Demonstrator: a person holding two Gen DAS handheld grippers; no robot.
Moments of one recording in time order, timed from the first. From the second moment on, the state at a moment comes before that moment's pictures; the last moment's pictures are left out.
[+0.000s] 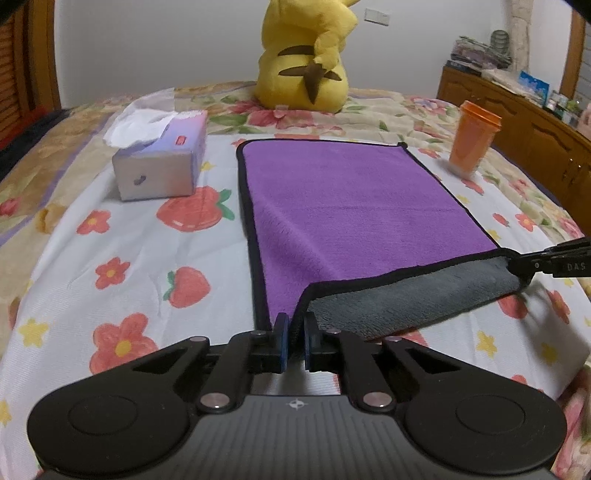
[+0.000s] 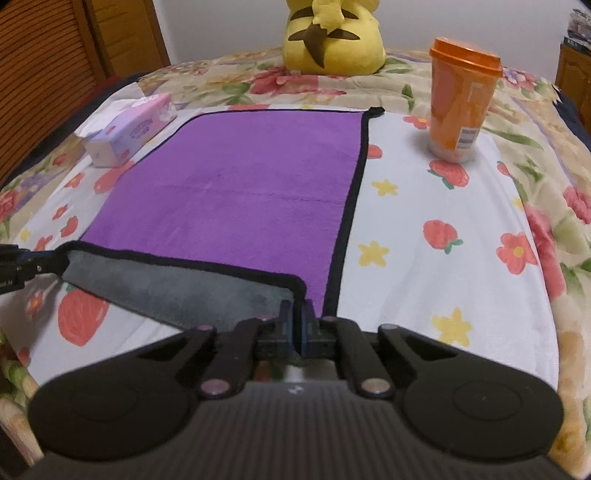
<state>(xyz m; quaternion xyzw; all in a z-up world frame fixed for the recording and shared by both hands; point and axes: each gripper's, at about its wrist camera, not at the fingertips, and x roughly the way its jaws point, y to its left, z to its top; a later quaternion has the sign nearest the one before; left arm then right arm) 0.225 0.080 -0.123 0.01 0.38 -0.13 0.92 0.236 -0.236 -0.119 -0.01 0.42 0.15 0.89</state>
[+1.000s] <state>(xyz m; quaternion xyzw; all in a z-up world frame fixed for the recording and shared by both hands) 0.237 0.075 -0.094 0.01 0.32 -0.14 0.94 0.233 -0.234 -0.093 -0.03 0.34 0.16 0.93</state>
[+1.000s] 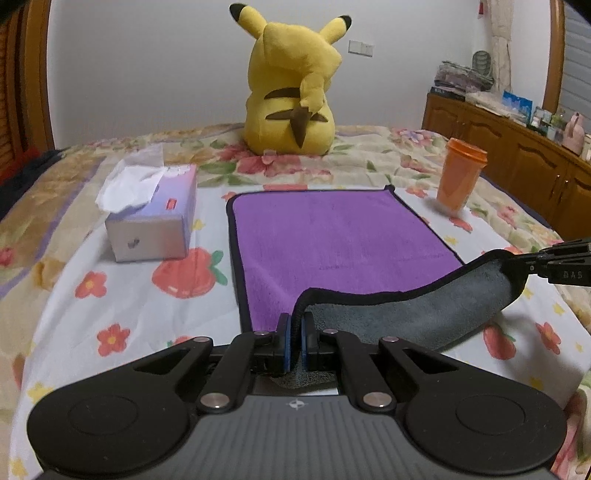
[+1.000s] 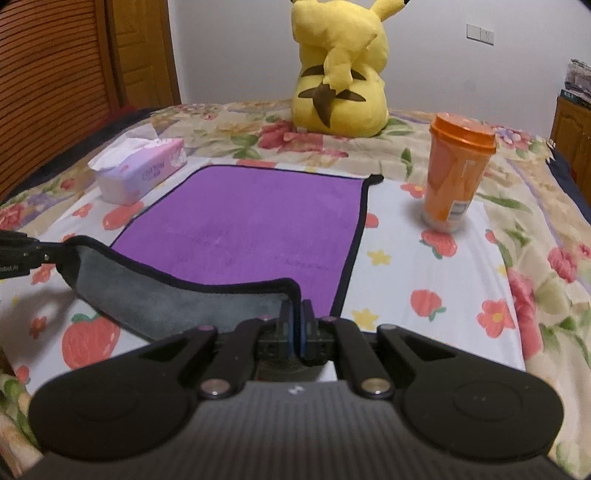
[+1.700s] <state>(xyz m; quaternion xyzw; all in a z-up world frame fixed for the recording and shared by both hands) 0.275 0.062 -0.053 0.04 0.28 -0.15 0.95 0.263 -0.238 -0.062 -0.03 0.28 0.17 0.94</state>
